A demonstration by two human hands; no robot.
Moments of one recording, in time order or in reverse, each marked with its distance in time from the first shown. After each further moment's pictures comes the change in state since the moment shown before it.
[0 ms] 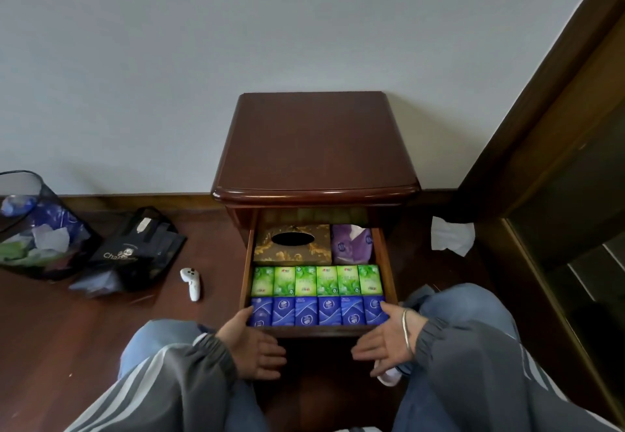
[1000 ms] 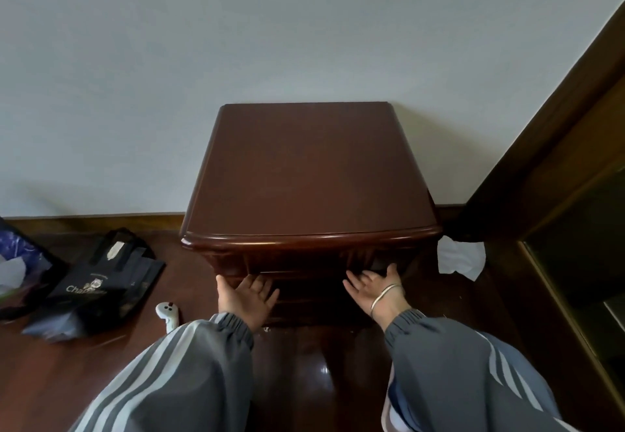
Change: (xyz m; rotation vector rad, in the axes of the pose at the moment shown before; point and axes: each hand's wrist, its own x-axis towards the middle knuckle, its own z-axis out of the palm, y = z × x) left_hand 0.081 0.160 0.037 -0.606 -0.038 0.619; right_hand 0.049 -0.160 0.065 0.720 -0.004 -0.733
